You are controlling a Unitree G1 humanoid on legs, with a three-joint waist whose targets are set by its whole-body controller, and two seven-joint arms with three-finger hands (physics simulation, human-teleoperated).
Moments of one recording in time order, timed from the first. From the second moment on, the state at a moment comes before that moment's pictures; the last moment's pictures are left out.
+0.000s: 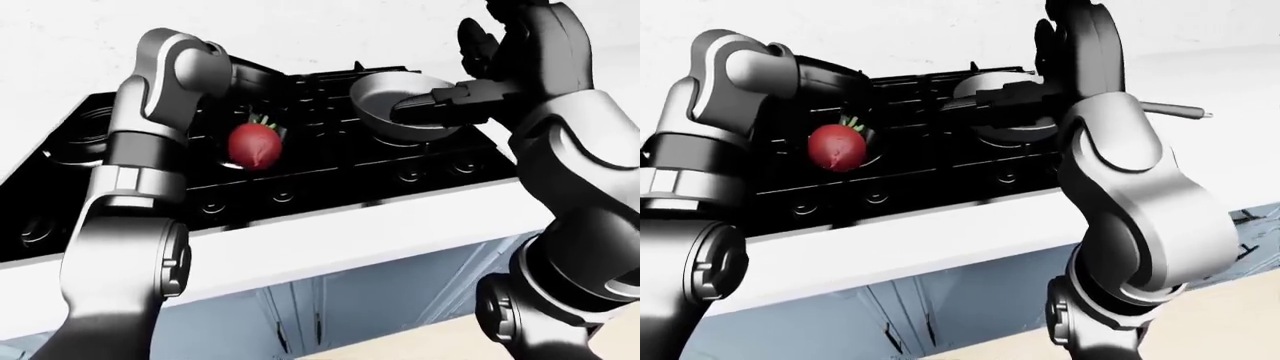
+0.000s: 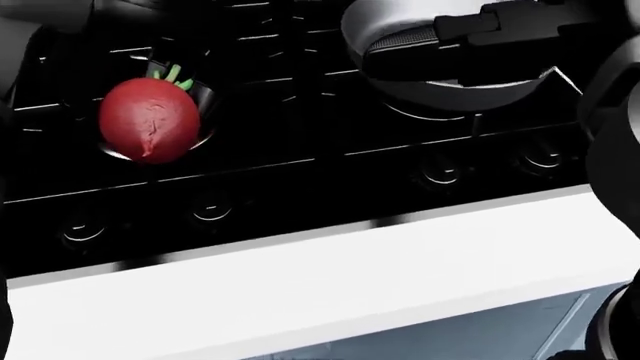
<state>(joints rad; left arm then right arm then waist) -1.37 0.43 0.02 0.86 0.87 -0.53 -1.16 -0.96 -0.30 -0.18 -0.65 0.29 1.35 -0.18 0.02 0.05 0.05</state>
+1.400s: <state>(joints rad) -1.37 0.42 0.02 0.85 0.87 -0.52 -1.16 -0.96 -0.42 -0.26 -0.58 0.44 1.24 -0.31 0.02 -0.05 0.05</state>
